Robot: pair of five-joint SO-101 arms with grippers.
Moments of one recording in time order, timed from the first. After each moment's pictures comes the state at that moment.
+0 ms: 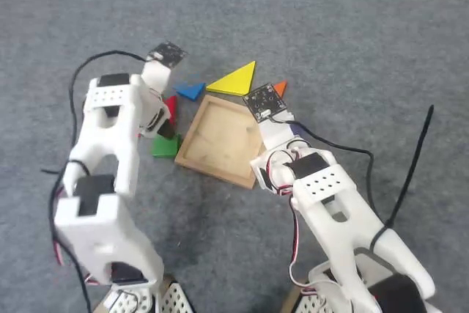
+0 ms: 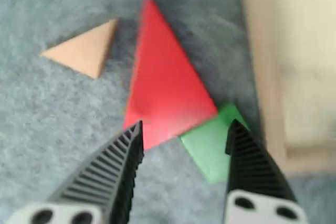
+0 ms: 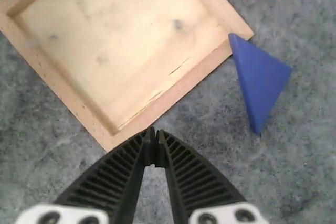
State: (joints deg) left arm -12.2 19.4 9.0 64.6 -29.5; right arm -29.4 -25.4 53.5 42.6 3.3
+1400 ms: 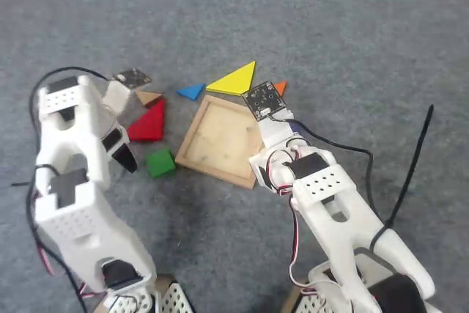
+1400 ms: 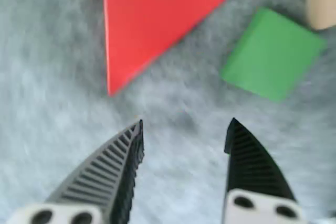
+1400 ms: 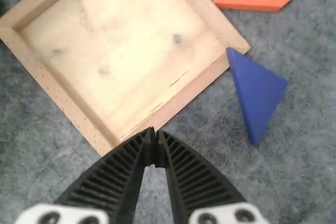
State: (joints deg) left arm -26.6 22.0 3.7 84.4 -48.8; right arm -29.4 -25.4 53.5 39.8 3.3
